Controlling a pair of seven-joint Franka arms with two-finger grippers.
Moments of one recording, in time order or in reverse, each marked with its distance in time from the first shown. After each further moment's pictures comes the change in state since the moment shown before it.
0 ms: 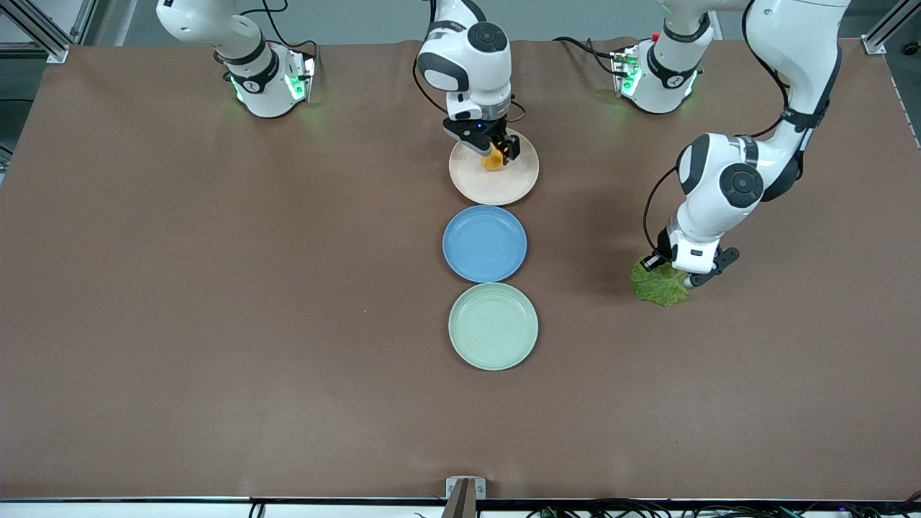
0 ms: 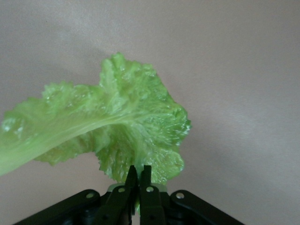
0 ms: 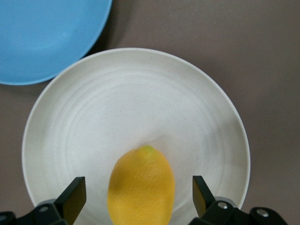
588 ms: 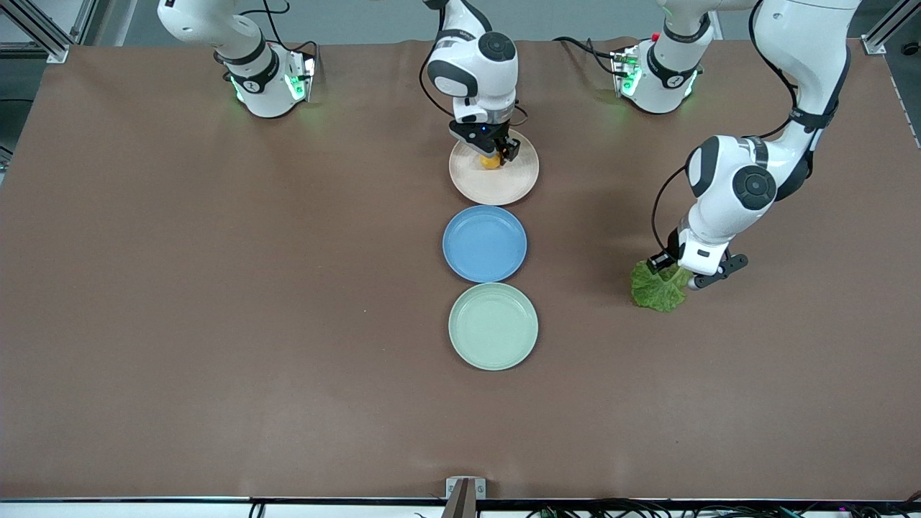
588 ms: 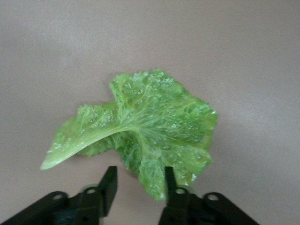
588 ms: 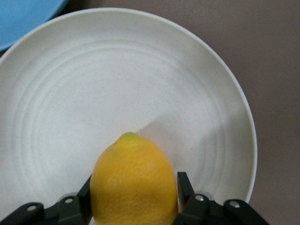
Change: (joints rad) left arm 0.033 -0.014 0.000 -0.001 0.000 -0.002 0.190; right arm 0.030 0.066 0.005 0.035 -0.001 0.000 0.029
